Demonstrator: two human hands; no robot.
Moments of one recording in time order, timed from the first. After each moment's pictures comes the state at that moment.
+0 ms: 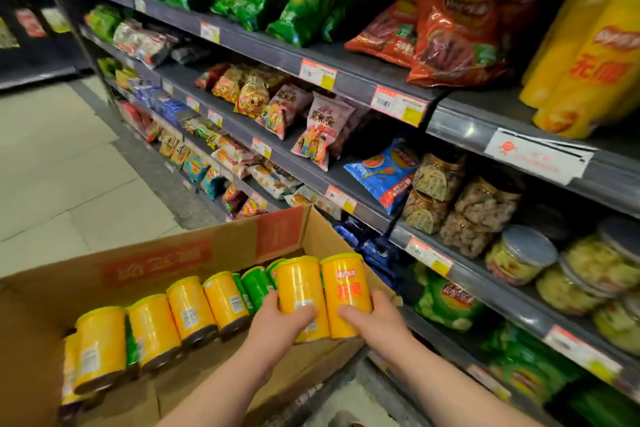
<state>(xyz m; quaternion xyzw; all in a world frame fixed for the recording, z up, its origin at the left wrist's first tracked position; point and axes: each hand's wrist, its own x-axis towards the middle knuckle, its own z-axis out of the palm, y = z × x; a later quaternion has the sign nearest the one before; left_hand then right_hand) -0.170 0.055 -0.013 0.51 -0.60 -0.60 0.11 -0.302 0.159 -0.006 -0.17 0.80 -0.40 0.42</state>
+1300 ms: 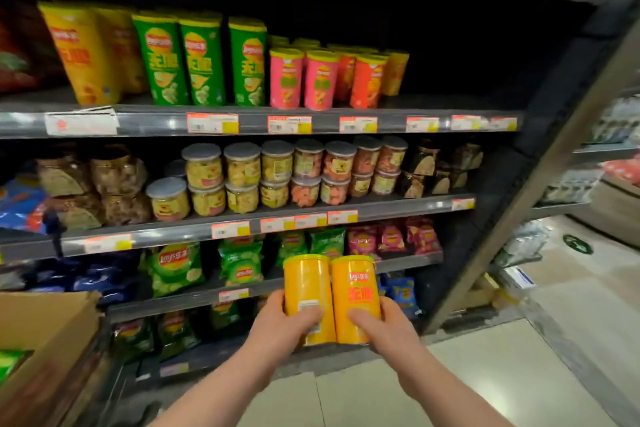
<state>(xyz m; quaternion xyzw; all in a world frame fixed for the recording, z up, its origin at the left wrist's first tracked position) -0.191 0.445 0.044 0.10 -0.73 -0.65 -0.18 -0.167 0.615 0.054 0.21 0.76 -0.61 0.10</state>
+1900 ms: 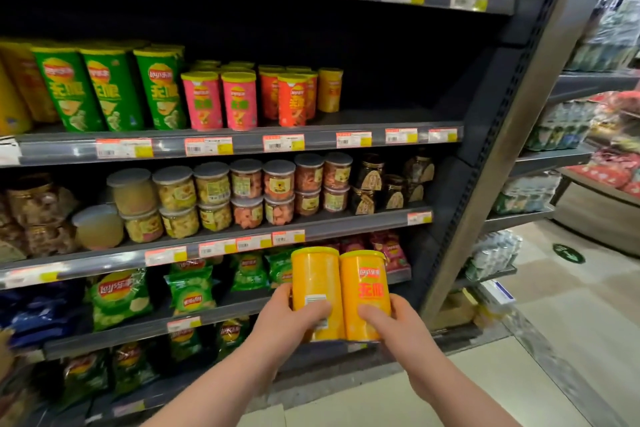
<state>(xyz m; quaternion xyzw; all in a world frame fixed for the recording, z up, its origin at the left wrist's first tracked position) -0.202 0.617 0.083 0.05 -0.74 -0.65 -0.17 -0.174 0.792 0.072 0.19 0.74 -0.64 0.07</state>
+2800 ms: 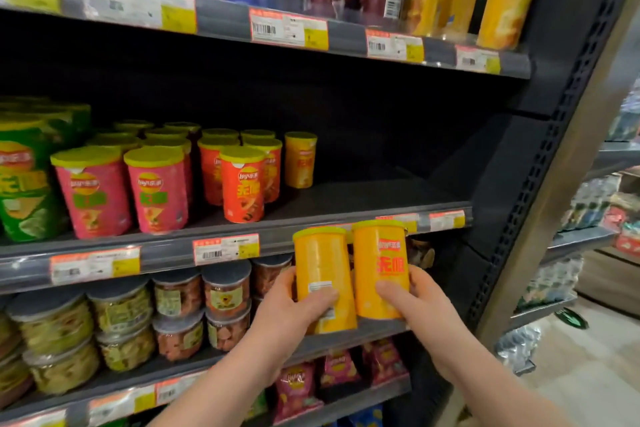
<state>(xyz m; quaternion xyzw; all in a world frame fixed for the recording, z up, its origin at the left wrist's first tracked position) -0.449 0.701 0.147 -0.05 -0.69 -0.71 -0.13 -0.416 0.888 0.158 0.11 0.77 -0.63 -0.06</state>
